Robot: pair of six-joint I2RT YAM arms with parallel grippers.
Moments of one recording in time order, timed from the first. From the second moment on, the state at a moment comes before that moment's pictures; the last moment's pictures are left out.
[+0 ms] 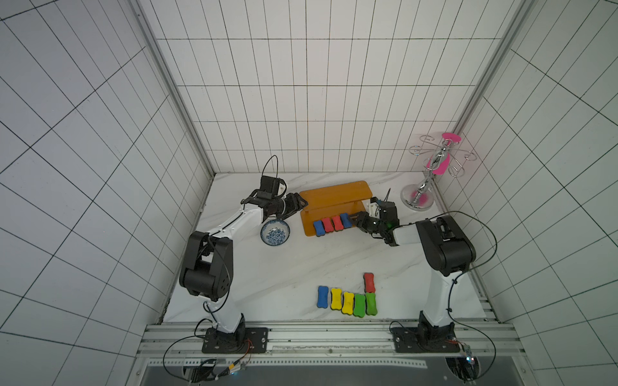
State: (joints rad) left arm -0.27 1.74 1.27 -0.33 0.50 -0.67; right arm 0.34 2.00 0.89 0.56 -0.58 0.75
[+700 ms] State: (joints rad) left arm -0.26 1.74 1.27 -0.33 0.50 -0.67; right arm 0.38 1.99 0.90 0.54 -0.50 0.69
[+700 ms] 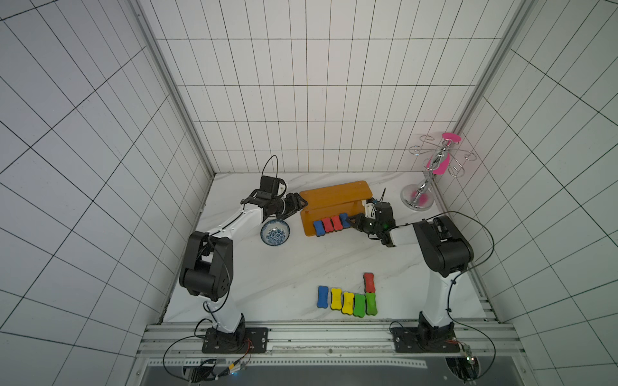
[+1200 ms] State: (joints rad) left arm -0.25 1.74 1.27 -0.33 0.49 -0.67; right arm 0.36 1.90 0.82 0.54 -0.49 0.89
